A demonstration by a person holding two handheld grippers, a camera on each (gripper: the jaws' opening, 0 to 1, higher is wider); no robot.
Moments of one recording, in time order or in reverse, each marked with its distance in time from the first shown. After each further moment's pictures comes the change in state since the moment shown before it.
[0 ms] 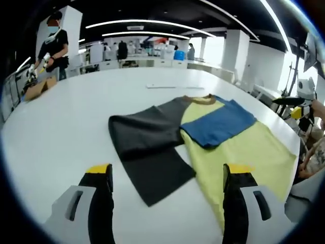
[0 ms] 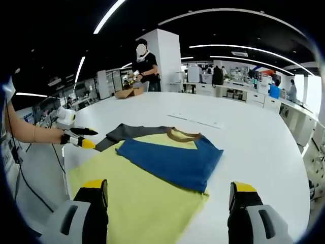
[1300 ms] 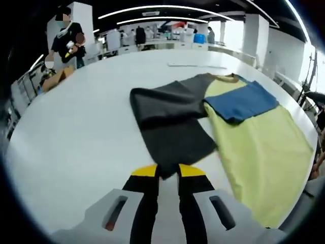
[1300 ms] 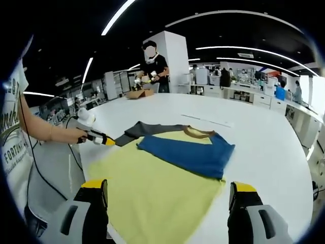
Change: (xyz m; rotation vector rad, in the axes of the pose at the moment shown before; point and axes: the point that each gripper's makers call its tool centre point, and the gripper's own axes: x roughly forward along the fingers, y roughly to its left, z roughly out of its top) left arm -0.001 0.013 -0.034 -0.022 0.135 0.165; right arm -0.031 0.050 -0.017 -0.012 -0.017 0.084
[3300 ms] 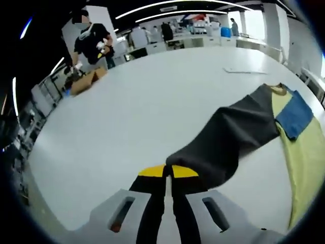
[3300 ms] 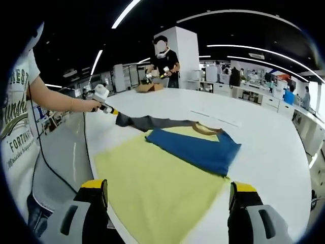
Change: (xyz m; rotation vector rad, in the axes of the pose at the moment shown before) left arm -0.024 0.170 0.055 0.007 0.034 0.277; right arm -0.009 0.010 -0.008 -0.058 0.055 0.042
